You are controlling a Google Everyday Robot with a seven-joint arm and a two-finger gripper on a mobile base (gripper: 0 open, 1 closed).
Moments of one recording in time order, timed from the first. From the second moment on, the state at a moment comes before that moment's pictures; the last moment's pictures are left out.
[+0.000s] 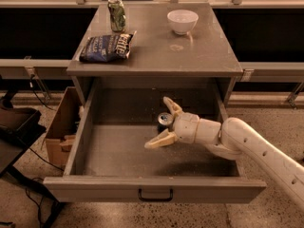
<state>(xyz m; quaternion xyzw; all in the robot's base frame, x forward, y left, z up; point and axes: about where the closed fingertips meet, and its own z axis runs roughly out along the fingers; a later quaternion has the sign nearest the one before) 0.591 -0.019 0.694 -0.45 0.58 0.34 0.60</state>
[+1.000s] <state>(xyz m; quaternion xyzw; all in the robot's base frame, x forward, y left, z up) 0.582 -0.067 0.809 -0.51 0.58 0.30 0.56</state>
